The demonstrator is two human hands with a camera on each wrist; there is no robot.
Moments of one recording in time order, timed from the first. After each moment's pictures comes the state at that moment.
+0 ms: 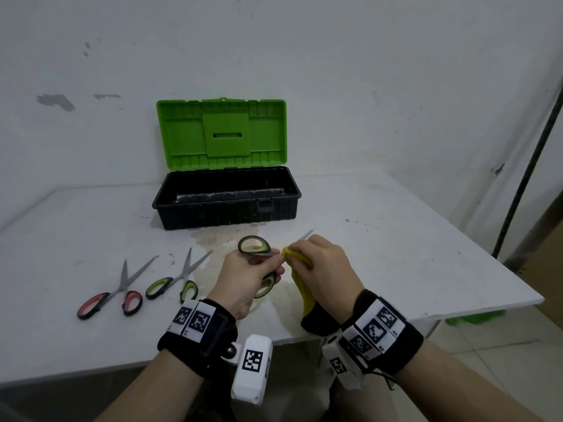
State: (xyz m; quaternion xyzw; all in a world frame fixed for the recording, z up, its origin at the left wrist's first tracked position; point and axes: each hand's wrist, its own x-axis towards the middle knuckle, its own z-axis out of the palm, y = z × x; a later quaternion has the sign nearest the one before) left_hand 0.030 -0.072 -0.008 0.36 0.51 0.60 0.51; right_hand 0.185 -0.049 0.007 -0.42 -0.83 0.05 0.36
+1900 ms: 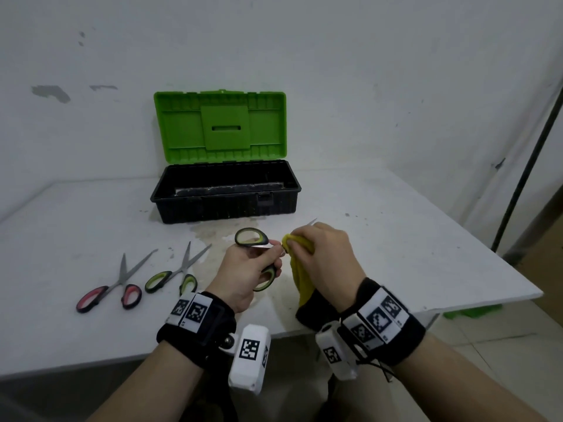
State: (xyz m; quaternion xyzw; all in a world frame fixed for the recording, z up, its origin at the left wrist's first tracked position) left_hand 0.029 -0.072 -0.004 0.37 0.47 0.59 0.54; right_hand 0.181 -0.050 0.024 -0.46 -0.81 0.07 0.36
